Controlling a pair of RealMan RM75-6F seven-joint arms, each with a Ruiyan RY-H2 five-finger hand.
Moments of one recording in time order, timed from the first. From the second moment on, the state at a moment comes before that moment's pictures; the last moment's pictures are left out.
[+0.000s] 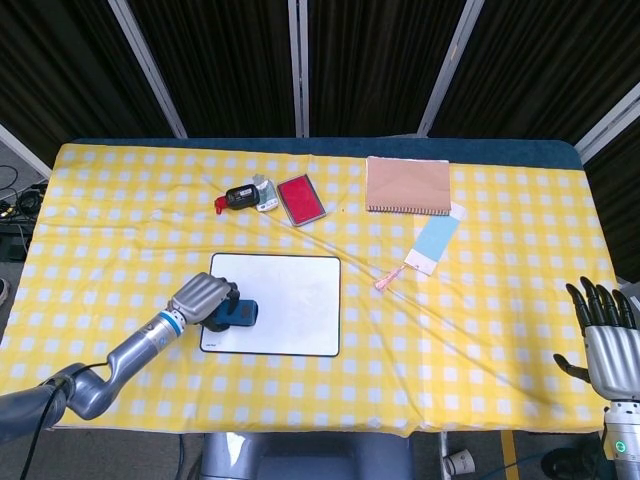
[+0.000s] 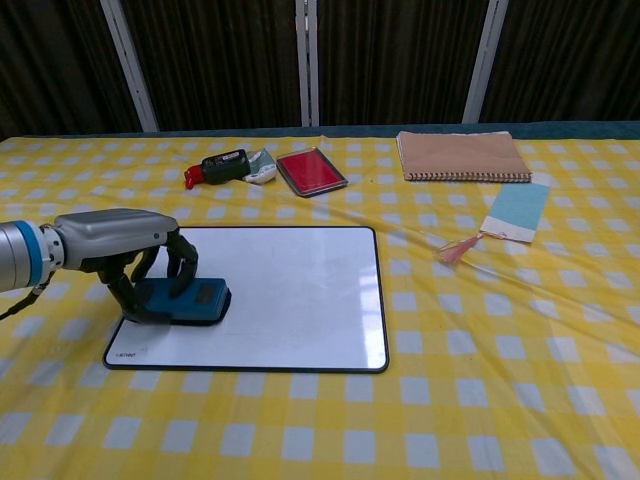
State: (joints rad) left arm -0.76 -1.52 0.03 -1.24 1.49 0.77 -0.14; right arm 0.08 -1.11 0.09 -1.61 -1.42 1.46 -0.18
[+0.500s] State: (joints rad) left arm -0.77 -1.54 0.00 -1.18 1.44 0.75 -0.12; right arm 0.08 -1.11 0.09 -1.60 -1.41 1.46 -0.18
